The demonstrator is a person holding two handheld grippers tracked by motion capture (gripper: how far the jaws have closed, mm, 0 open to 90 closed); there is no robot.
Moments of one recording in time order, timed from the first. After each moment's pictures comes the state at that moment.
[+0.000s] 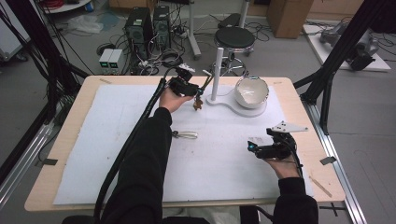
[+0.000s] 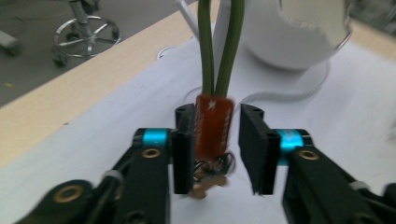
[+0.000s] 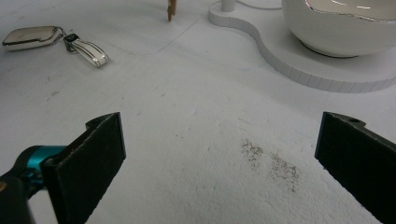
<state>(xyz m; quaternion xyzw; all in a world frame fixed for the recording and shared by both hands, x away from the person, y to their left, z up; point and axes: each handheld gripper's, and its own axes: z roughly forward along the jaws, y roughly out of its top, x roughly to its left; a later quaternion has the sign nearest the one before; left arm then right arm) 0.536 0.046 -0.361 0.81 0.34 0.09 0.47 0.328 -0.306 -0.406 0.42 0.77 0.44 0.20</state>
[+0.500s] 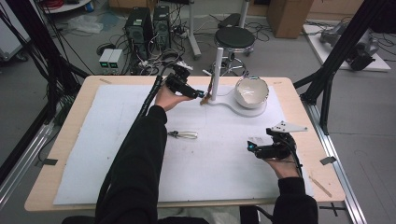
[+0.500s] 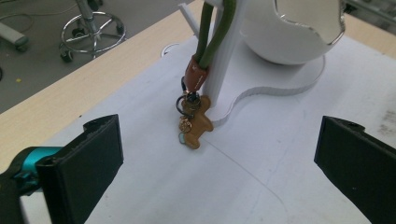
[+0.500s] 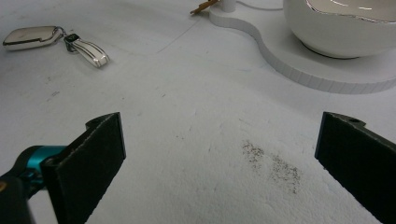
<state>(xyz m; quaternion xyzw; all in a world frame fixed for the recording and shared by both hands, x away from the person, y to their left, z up) 0.524 0.052 -0.342 0.83 0.33 0.11 0.43 0.329 -0.305 -0.406 0.42 0.77 0.44 0.20</state>
